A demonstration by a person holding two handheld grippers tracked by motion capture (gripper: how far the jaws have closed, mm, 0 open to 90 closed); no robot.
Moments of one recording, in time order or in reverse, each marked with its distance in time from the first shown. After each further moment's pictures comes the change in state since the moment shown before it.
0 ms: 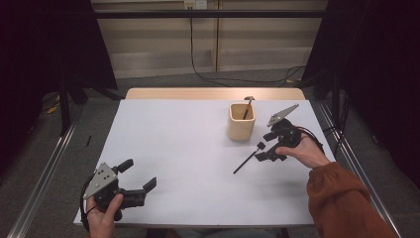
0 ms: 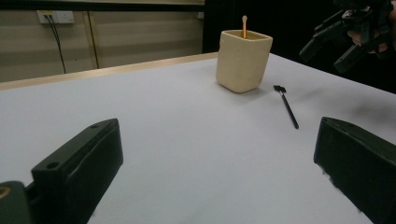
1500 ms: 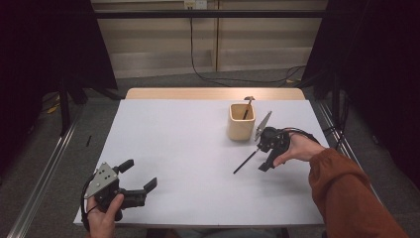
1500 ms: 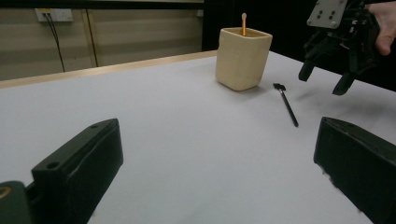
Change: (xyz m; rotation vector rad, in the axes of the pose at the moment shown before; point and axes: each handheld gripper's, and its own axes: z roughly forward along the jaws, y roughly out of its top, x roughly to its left) left arm -0.001 0.000 0.001 0.004 -0.003 0.003; right arm -0.001 0.011 0.034 0.398 0.040 -0.211
